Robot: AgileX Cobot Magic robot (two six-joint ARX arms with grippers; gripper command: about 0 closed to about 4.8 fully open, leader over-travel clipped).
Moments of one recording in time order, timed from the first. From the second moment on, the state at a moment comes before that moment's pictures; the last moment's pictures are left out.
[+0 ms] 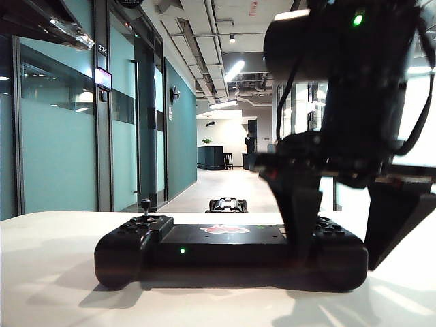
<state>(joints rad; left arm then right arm) -0.29 0.93 0.82 -0.42 0.51 0.00 0.69 1.58 0.93 -0.72 0.05 0.47</state>
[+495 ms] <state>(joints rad) -0.29 0.93 0.82 -0.44 0.51 0.00 0.69 1.61 0.94 -0.68 0.06 0.47</state>
